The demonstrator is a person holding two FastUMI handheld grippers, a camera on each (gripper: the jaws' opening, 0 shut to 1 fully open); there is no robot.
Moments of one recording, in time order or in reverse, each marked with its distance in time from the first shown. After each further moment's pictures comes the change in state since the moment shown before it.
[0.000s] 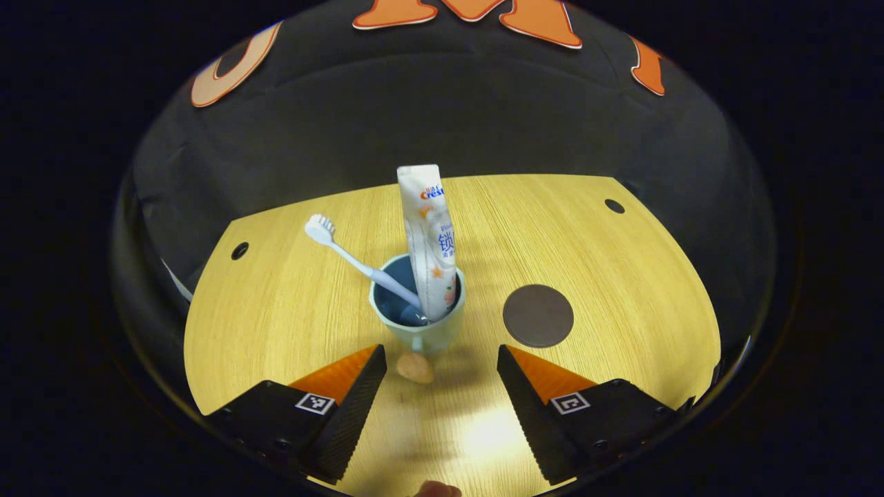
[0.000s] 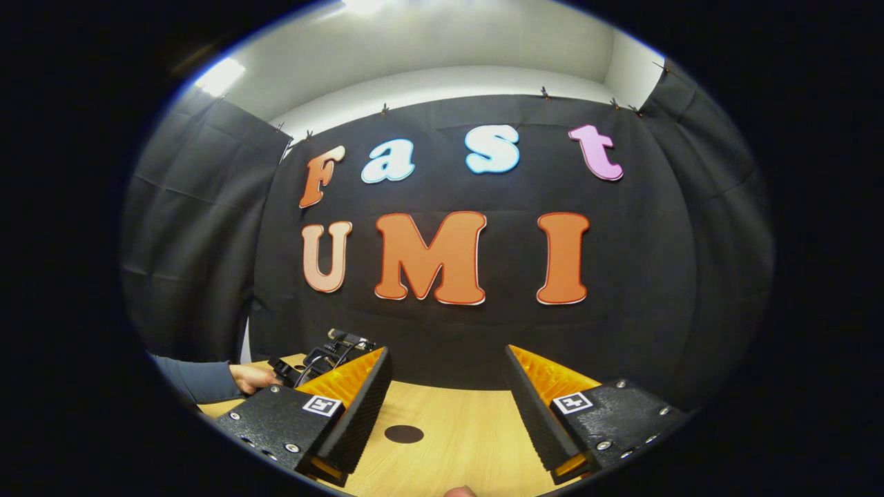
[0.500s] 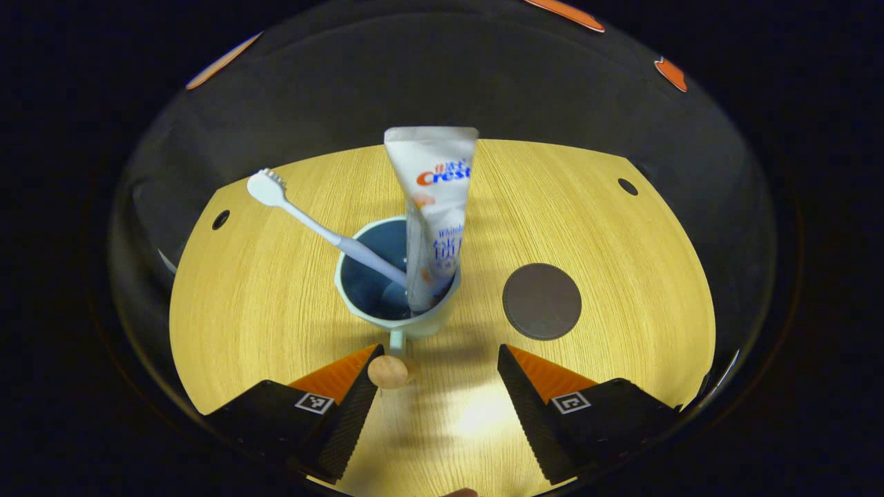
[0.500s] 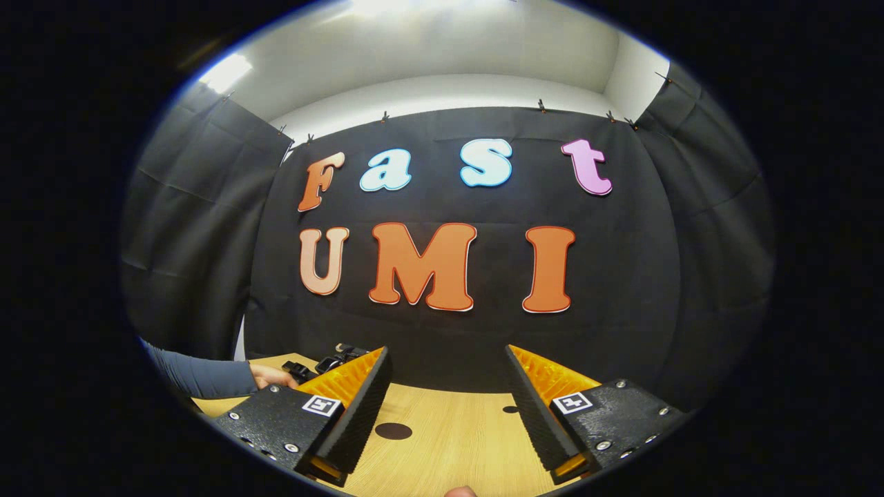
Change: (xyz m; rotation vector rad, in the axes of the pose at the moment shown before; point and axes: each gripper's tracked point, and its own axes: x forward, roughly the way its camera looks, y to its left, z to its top) left arm 0.036 0.000 -0.016 -0.058 0.147 0.001; right arm -0.027 -0.006 0.004 -0.027 -0.019 -0.015
